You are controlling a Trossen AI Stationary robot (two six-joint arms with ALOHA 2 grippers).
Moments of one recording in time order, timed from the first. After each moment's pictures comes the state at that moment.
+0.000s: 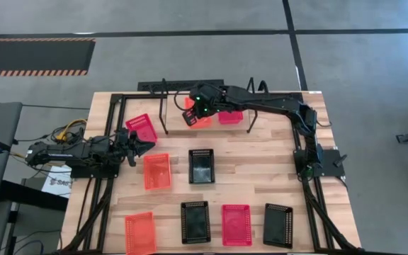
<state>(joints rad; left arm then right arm) -0.02 0.05 0.03 0.00 -0.22 -0.63 -0.26 2.02 1.96 -0.77 0.13 0.57</state>
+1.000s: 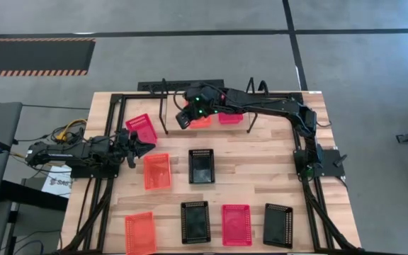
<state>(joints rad) -0.02 0.05 0.03 0.00 -0.19 -0.61 -0.23 2.02 1.96 -0.57 -0.01 0.54</state>
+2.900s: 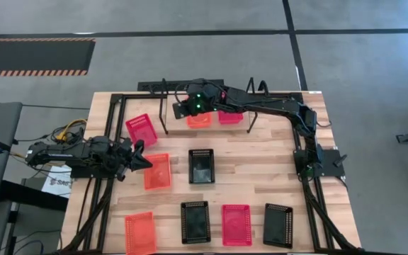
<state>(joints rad) -0.02 0.05 0.03 0.01 0.26 -0.48 -0.24 2.02 1.96 -0.47 -0.03 0.82</state>
